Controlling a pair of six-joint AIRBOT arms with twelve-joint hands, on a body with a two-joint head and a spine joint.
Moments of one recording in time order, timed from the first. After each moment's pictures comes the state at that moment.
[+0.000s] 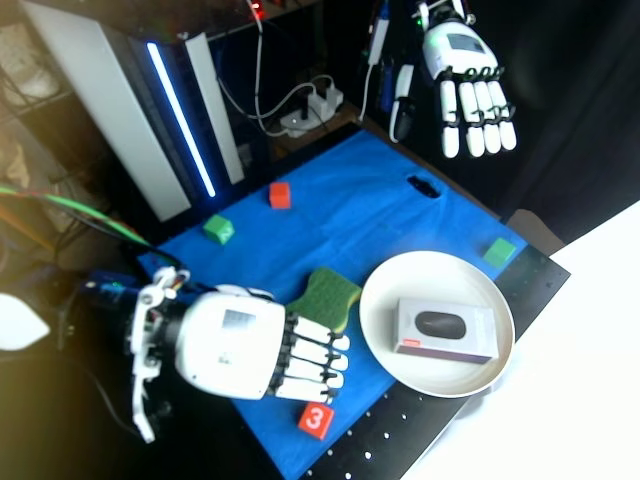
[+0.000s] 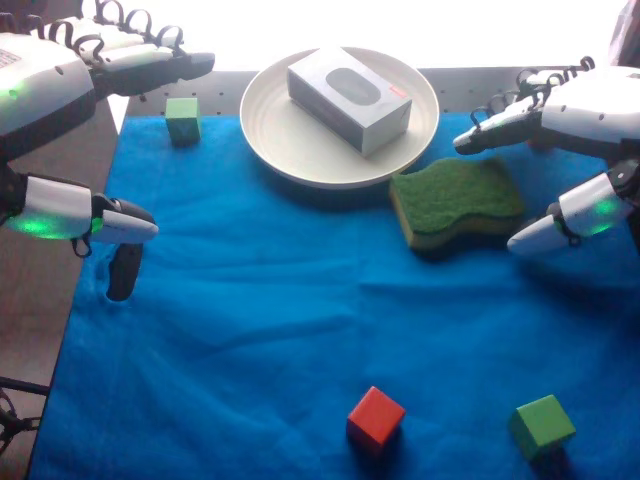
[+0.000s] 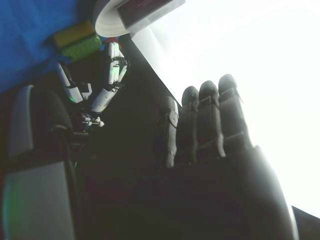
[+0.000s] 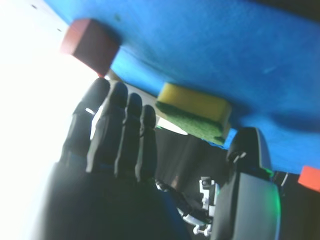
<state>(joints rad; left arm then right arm) 0.70 -0.75 1.00 0.10 -0.63 1.00 -0.72 -1.16 1.54 -0.57 0.52 -0.23</state>
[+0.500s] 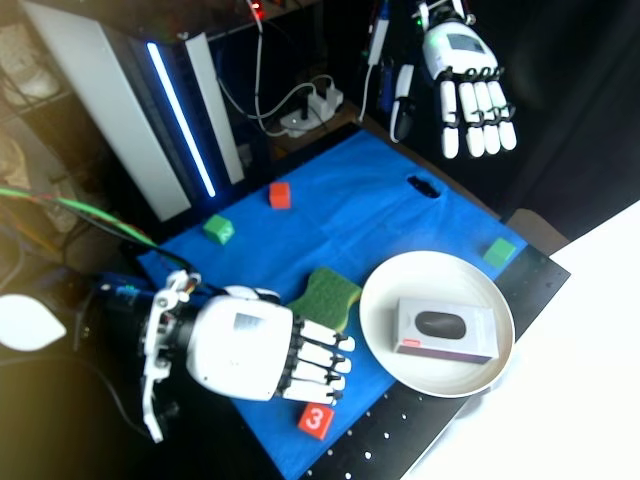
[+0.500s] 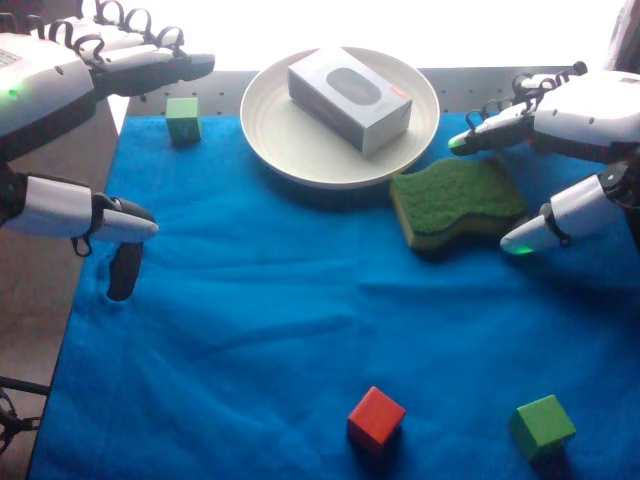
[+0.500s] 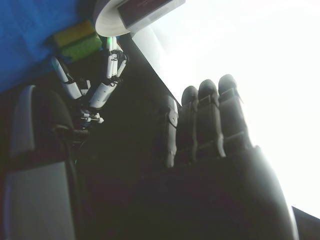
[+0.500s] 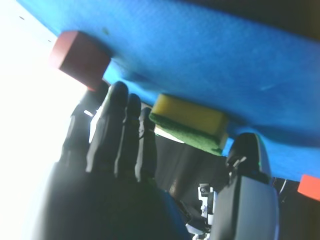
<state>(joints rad) 0.70 -0.75 1.00 0.10 -0.63 1.00 -0.72 -1.18 1.56 -0.58 0.51 -0.23</state>
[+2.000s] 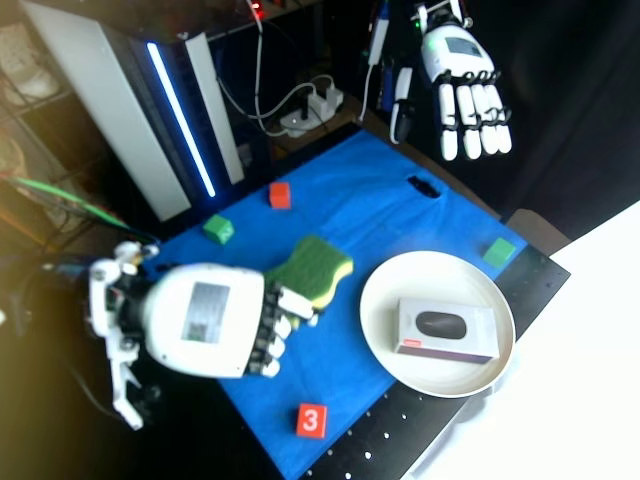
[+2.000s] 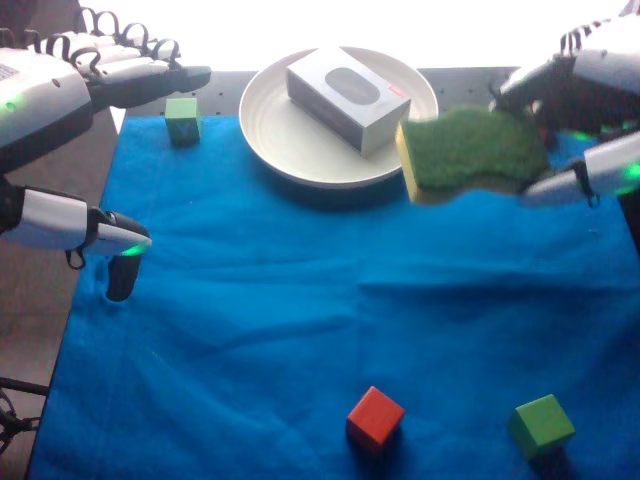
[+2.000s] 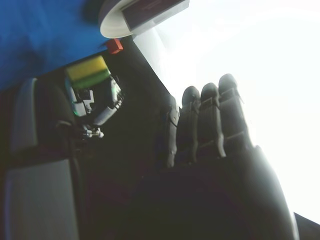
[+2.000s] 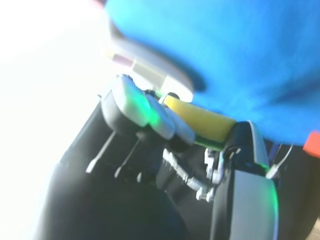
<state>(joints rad) 0.74 -0.75 1.00 0.08 -0.66 0.99 -0.66 -1.05 1.44 -0.49 0.68 -0.23</state>
